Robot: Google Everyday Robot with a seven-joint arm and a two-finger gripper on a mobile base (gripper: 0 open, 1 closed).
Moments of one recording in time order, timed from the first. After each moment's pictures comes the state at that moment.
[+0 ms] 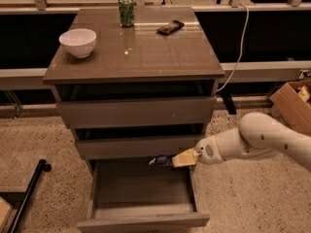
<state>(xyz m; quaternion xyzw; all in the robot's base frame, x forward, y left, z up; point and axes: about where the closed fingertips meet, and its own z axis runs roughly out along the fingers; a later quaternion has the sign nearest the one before) 0.500 -0.091 0.629 -0.23 0.87 0.40 0.17</state>
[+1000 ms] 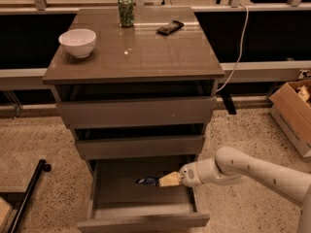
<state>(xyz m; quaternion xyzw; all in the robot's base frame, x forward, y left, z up) 0.506 -0.051 0.458 -0.17 0.85 0.48 0.12</state>
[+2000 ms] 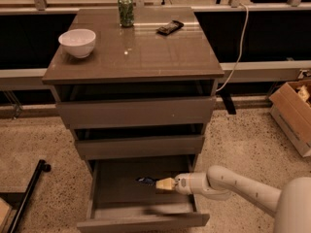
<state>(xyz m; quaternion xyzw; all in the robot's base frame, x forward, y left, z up) 0.545 -0.040 0.354 -0.08 0.85 0.50 0.17</state>
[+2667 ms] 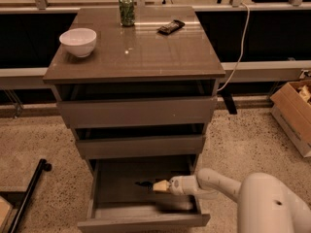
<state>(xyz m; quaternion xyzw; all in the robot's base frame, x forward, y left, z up) 0.577 -0.031 0.241 -0.04 0.86 0.49 0.13</state>
